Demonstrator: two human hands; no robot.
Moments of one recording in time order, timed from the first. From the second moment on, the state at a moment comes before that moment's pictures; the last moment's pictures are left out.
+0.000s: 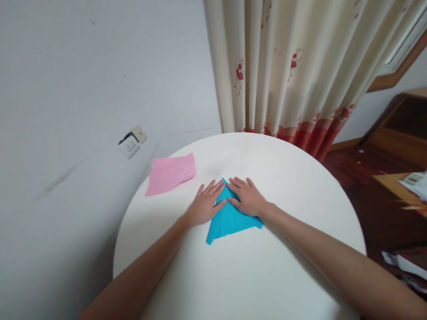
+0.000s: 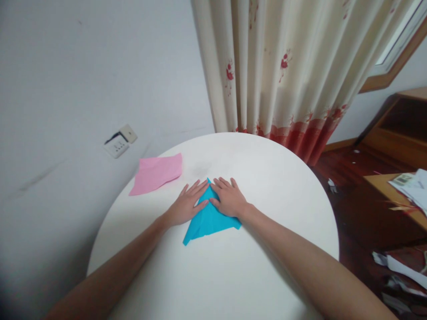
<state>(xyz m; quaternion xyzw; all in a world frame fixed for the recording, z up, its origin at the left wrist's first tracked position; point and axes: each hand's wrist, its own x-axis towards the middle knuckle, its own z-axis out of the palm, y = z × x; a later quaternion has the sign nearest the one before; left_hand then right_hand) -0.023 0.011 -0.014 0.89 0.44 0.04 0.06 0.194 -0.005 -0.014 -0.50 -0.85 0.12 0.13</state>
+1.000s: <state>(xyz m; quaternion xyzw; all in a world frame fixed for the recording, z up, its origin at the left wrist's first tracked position) -0.023 0.010 -0.009 0.90 0.44 0.05 0.06 0.191 -0.005 -0.014 -0.51 -0.84 0.10 0.14</state>
